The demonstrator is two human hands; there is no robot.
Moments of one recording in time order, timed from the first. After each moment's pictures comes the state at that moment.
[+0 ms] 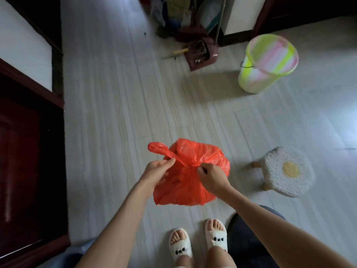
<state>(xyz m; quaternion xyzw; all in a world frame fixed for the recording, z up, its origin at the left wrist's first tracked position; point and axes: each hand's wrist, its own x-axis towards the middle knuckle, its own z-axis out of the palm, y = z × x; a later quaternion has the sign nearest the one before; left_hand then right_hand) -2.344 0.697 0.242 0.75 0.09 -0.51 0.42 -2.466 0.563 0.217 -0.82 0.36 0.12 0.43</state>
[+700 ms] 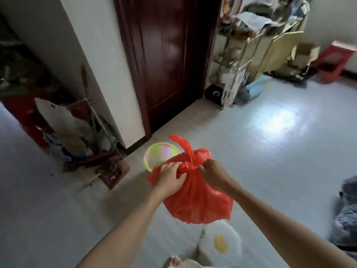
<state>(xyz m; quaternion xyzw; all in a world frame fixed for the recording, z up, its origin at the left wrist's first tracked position) -2.362 0.205 0.511 0.75 -0.57 -0.27 0.19 -2.505 0.155 0.571 -0.78 0.51 -0.10 0.35</state>
